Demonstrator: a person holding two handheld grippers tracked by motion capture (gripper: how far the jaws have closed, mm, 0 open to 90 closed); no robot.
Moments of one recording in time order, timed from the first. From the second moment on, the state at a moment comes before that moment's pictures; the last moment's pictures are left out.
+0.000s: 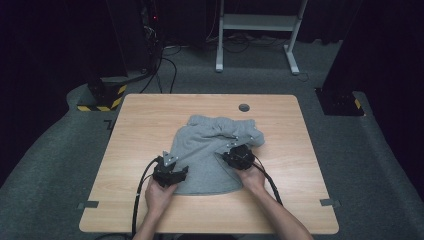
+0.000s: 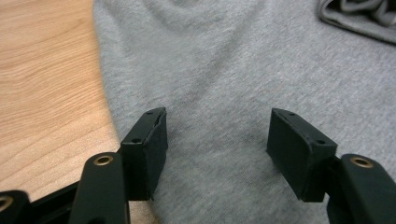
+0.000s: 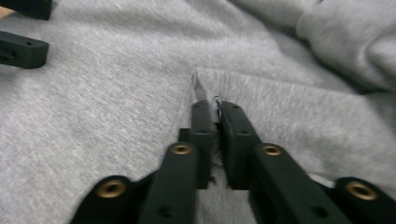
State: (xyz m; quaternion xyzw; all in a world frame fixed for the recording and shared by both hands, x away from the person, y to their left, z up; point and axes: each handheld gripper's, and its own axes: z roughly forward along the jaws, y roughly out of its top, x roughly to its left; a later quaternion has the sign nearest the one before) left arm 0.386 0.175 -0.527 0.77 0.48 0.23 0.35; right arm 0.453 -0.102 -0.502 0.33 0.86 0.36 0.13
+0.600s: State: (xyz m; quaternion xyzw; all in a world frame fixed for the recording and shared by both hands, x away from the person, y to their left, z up) left arm 0.386 0.175 -0.527 0.77 0.48 0.23 0.35; right arm 0.411 -0.165 -0.467 0.33 0.85 0.38 0.17
